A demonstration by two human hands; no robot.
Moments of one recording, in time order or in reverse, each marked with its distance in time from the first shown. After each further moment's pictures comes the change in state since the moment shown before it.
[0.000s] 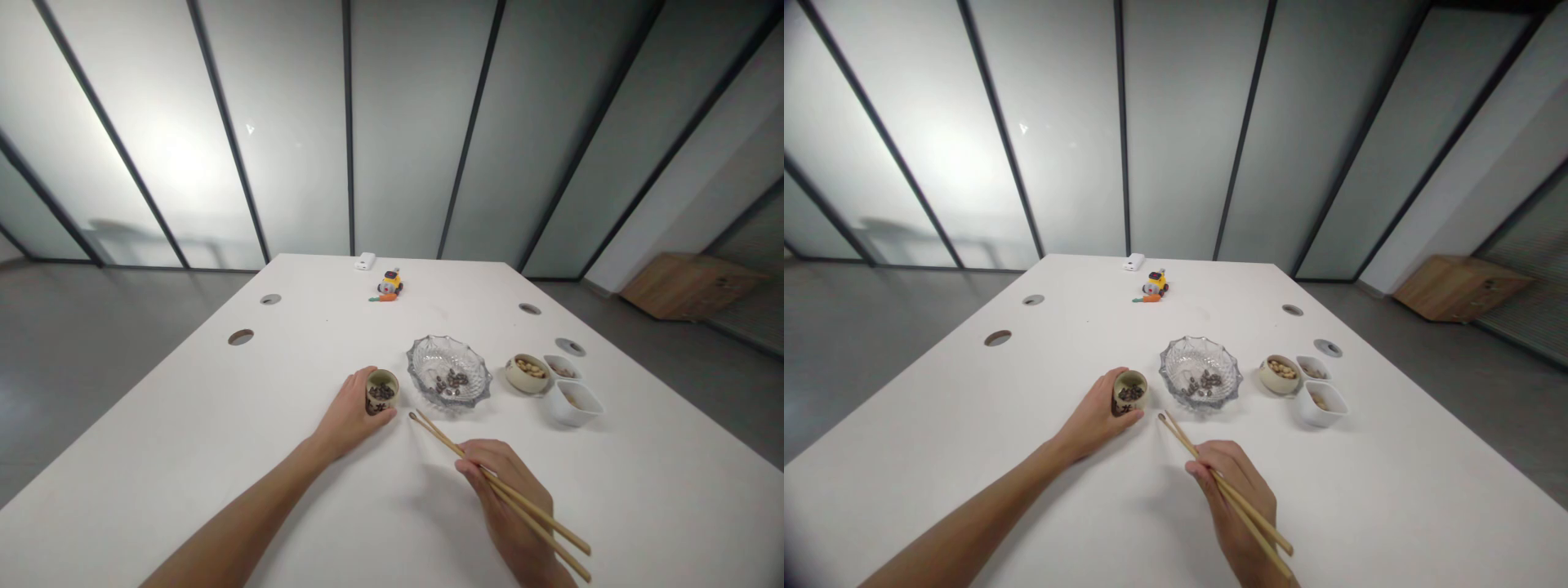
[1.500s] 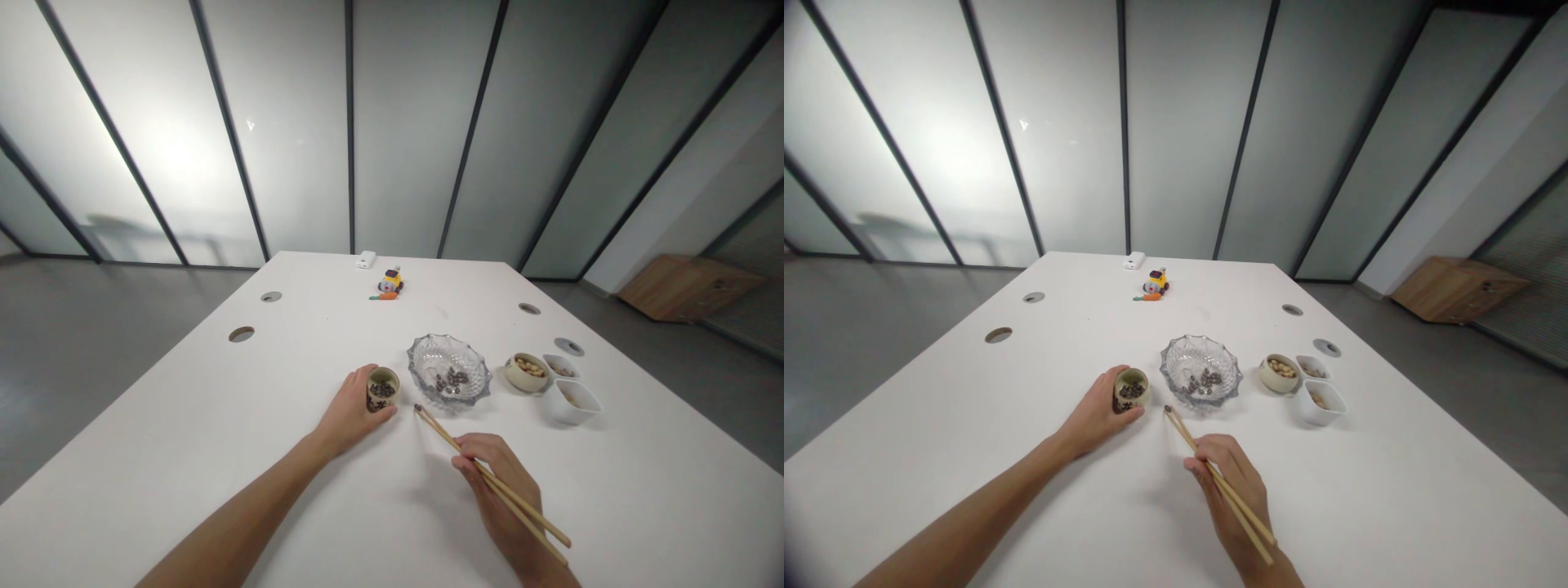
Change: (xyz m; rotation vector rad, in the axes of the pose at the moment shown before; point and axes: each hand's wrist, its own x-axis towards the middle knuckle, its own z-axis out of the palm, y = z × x) left_hand 0.000 0.001 -0.001 0.001 0.002 0.019; right_hand -0.003 0.011 0.003 -0.008 -0.041 -0.080
